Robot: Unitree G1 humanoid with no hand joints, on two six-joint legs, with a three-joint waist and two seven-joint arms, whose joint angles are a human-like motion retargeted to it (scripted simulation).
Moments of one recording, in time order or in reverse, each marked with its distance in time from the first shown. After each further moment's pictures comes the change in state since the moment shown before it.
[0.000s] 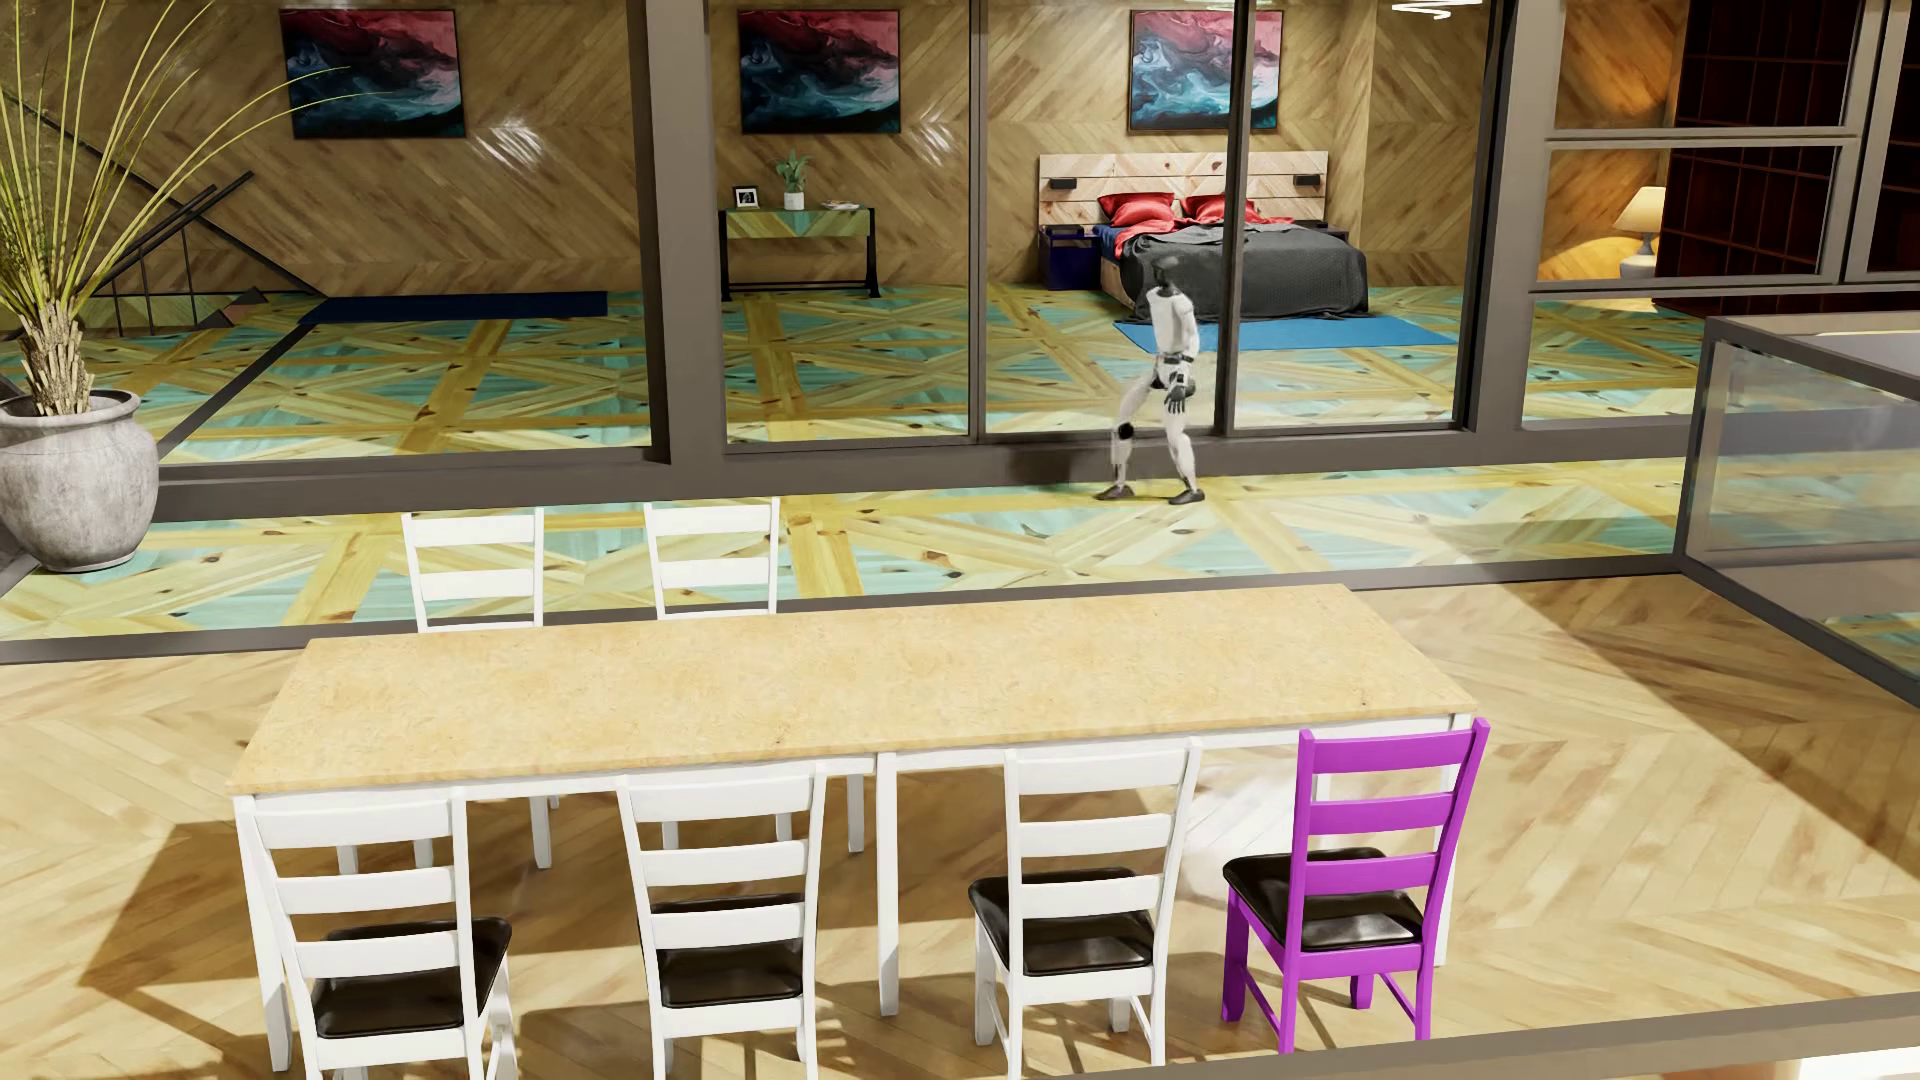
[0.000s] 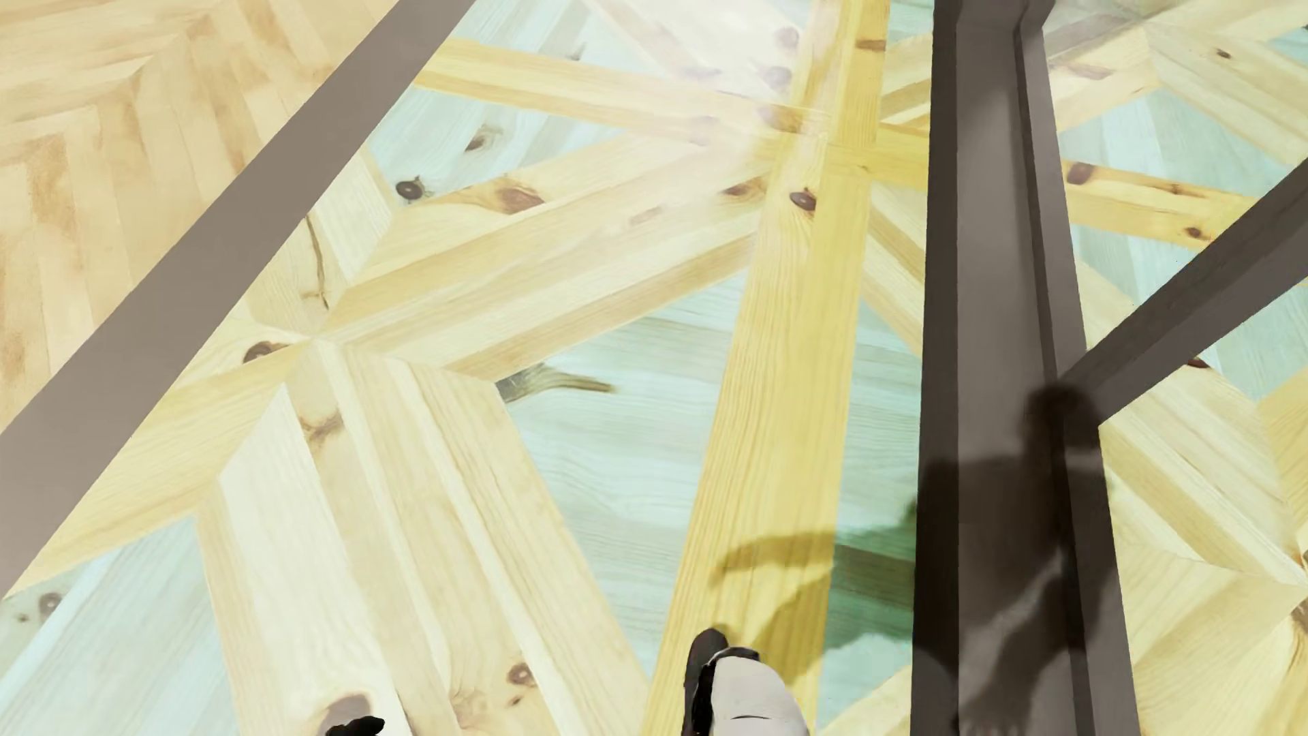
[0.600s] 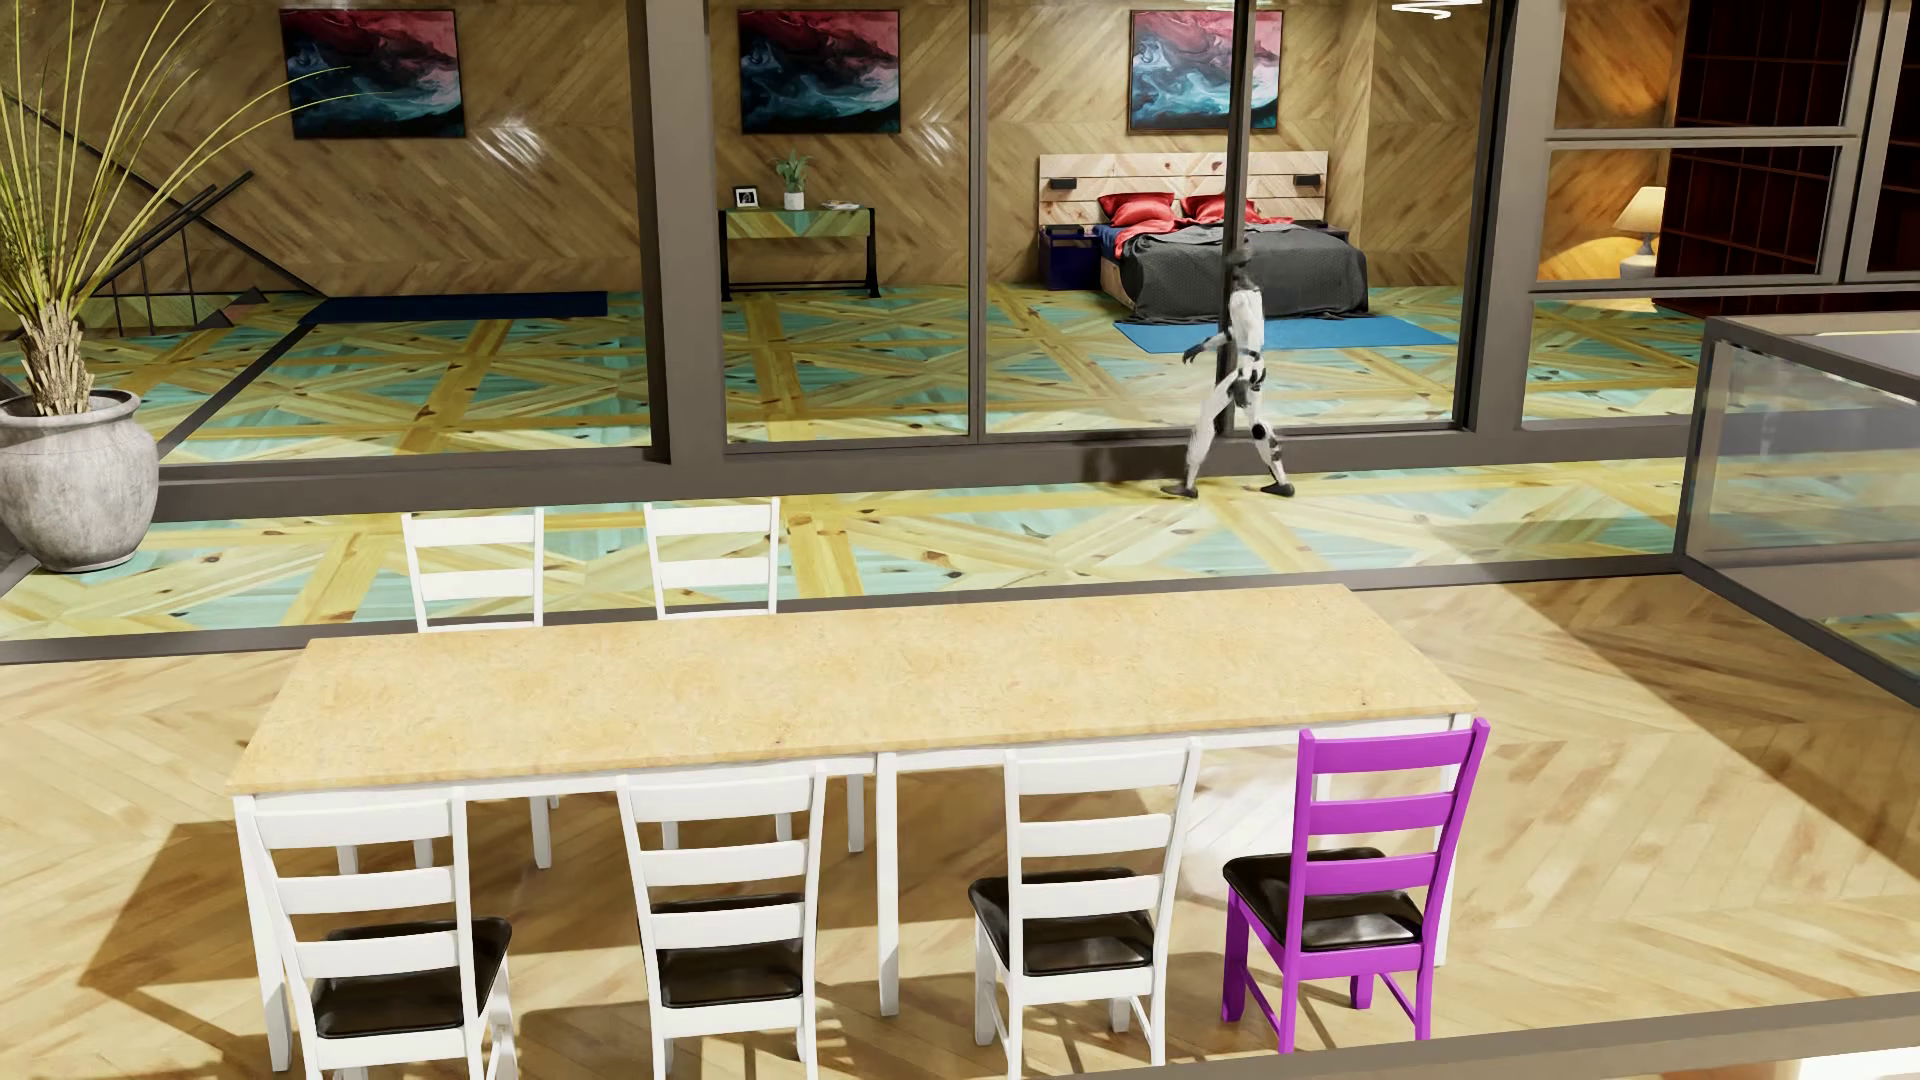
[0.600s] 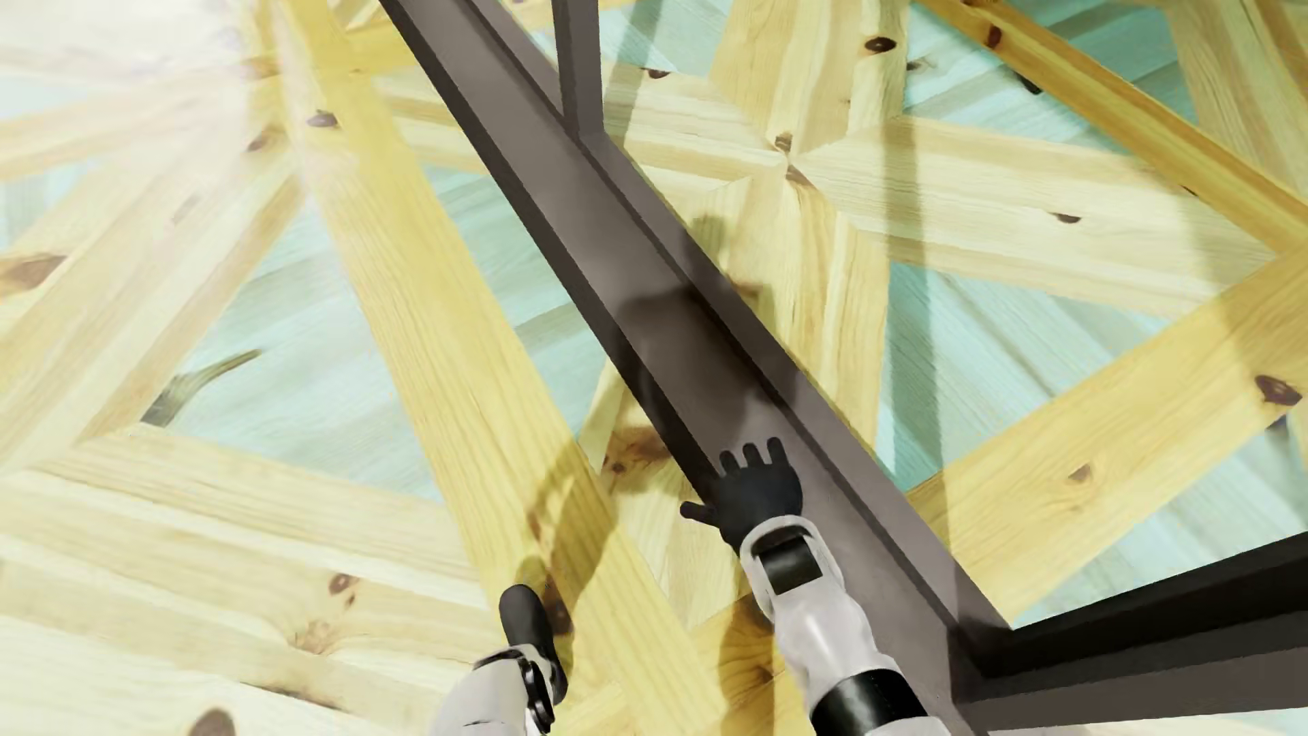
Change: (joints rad) body -0.637 0.703 0.115 0.511 0.079 0.114 0.401 -0.164 -0.011 0.000 -0.255 0.264 -0.707 0.331 -0.363 -0.055 -0.027 -0.111 0.159 0.154 0.192 -0.023 -0.325 0.038 -0.345 0.032 -0.172 -0.068 -0.180
